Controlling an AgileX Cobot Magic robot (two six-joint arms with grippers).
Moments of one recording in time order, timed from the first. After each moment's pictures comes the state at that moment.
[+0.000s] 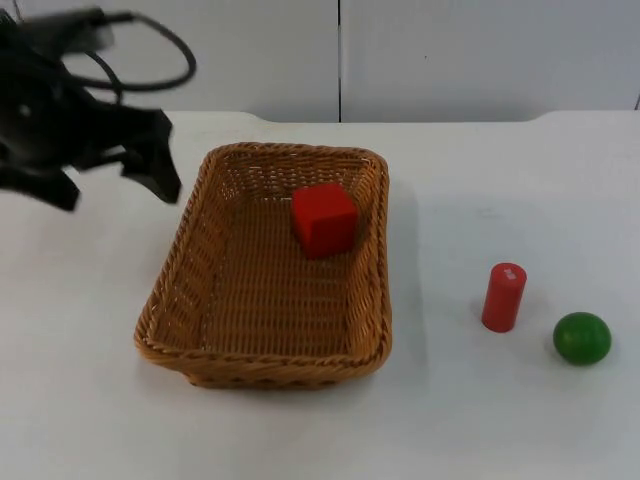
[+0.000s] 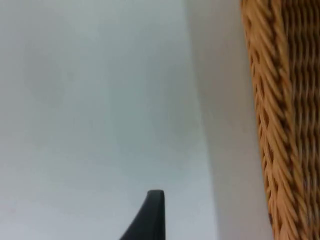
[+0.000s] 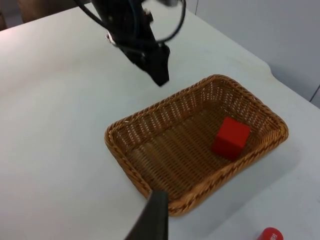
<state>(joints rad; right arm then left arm) 0.90 0.83 -0.88 -0.22 0.66 0.10 -0.11 1.80 -1.14 -0.36 0.61 0.26</state>
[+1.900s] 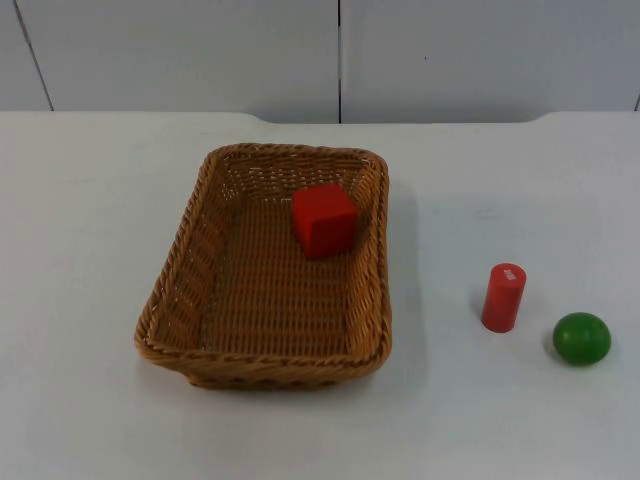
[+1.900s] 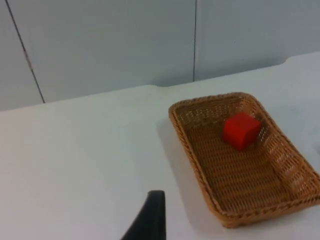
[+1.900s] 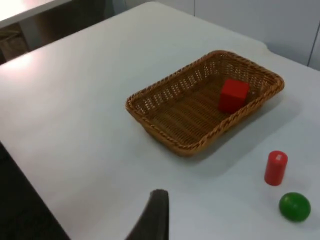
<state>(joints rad) 0.90 0.14 -0.65 -0.13 0.99 0.14 -0.11 0.08 -0.61 -0.22 0.96 0.19</state>
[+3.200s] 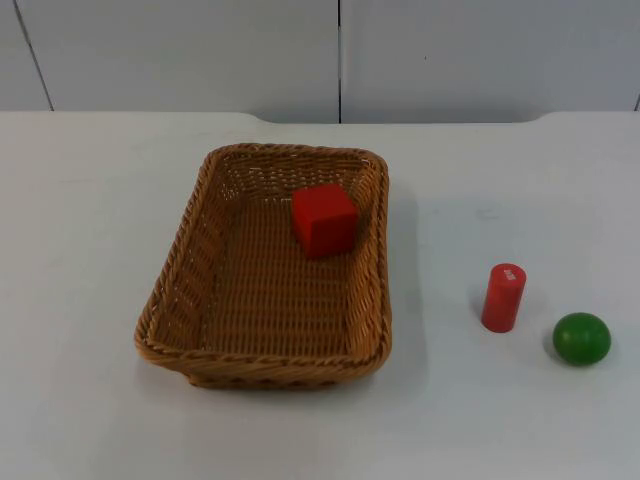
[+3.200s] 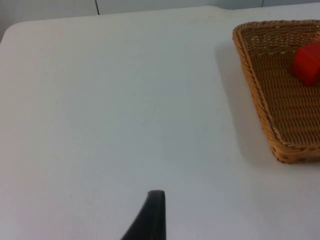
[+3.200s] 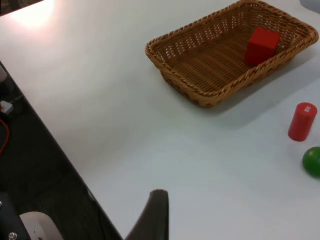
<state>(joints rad) 0.91 0.00 -0.52 -0.05 1.09 0.06 -0.11 0.00 -0.50 0.00 1.09 -0.01</state>
